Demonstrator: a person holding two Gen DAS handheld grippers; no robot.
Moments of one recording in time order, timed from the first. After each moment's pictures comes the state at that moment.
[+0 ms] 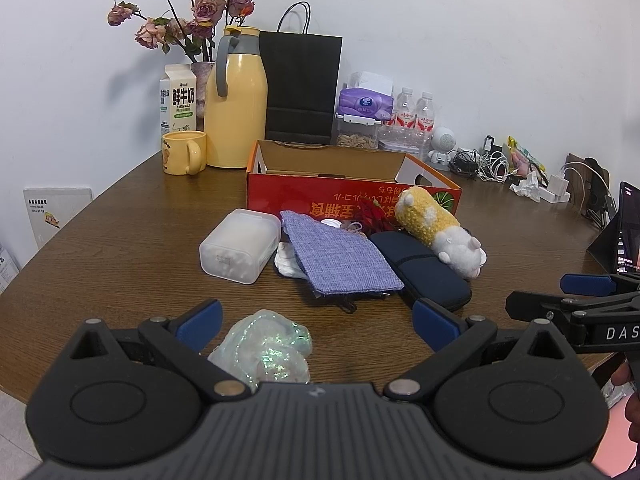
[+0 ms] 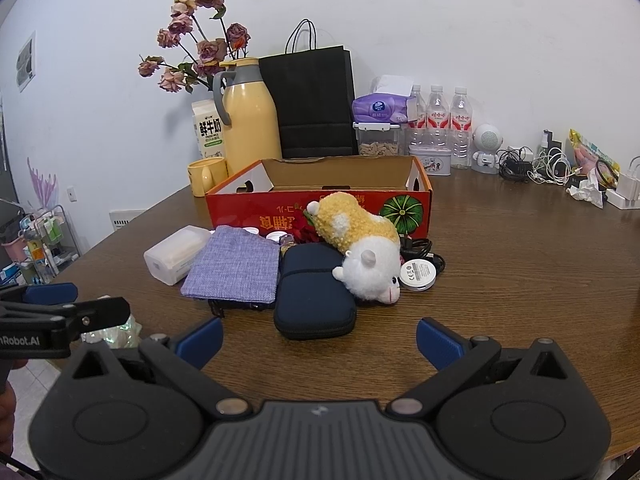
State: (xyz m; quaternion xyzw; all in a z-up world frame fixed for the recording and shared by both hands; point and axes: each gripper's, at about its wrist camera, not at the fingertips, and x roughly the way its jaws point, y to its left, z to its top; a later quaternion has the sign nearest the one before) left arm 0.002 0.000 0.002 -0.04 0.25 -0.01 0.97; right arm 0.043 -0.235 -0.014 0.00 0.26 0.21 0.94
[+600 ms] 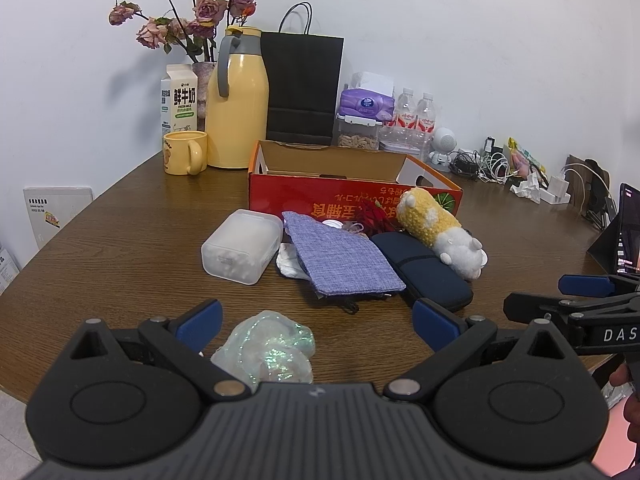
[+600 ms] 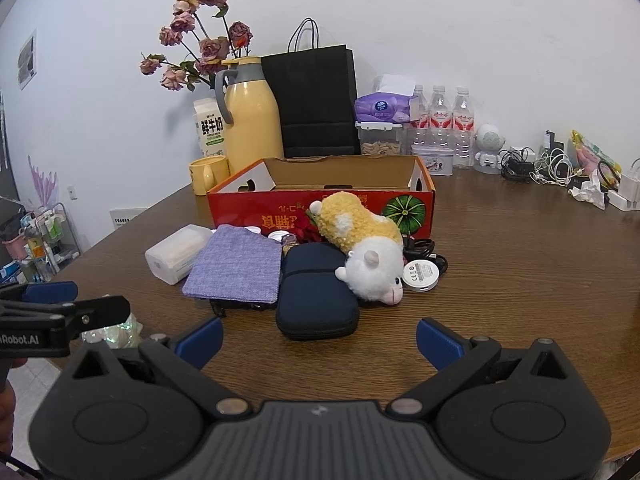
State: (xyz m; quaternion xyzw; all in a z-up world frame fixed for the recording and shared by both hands) left arm 0.002 0.001 0.001 -0.04 0.25 -0.01 0.97; right arm 0.045 -0.233 -0.017 -0.01 0.26 0.21 0.94
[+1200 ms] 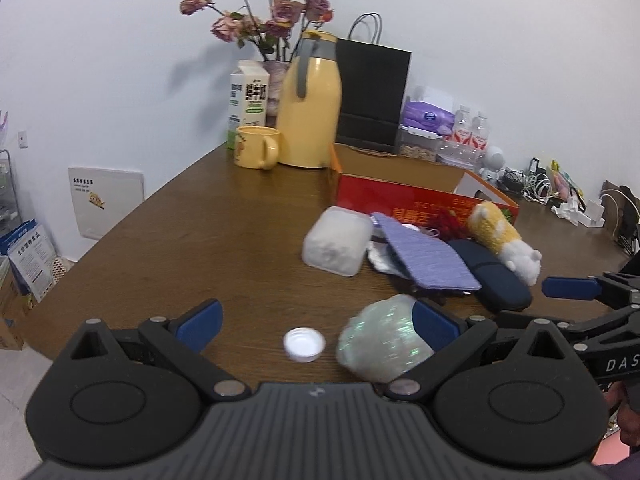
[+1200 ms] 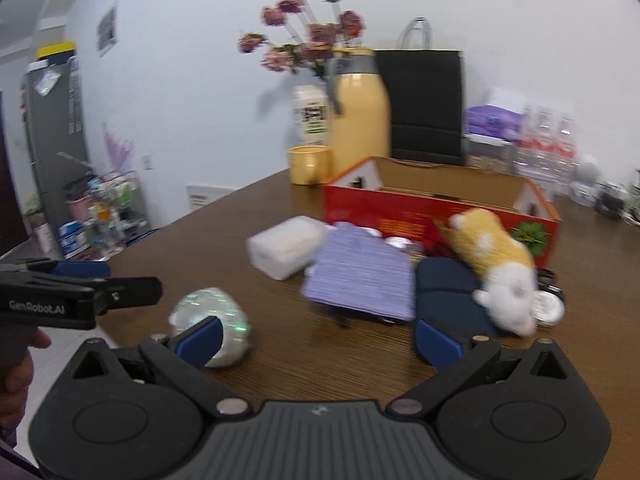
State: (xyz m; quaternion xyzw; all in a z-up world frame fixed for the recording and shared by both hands) left arm -0.033 0.081 -0.003 -0.08 0.24 0.05 0.97; right arm 0.032 -0.145 -0.013 -0.06 0.25 0.33 0.91
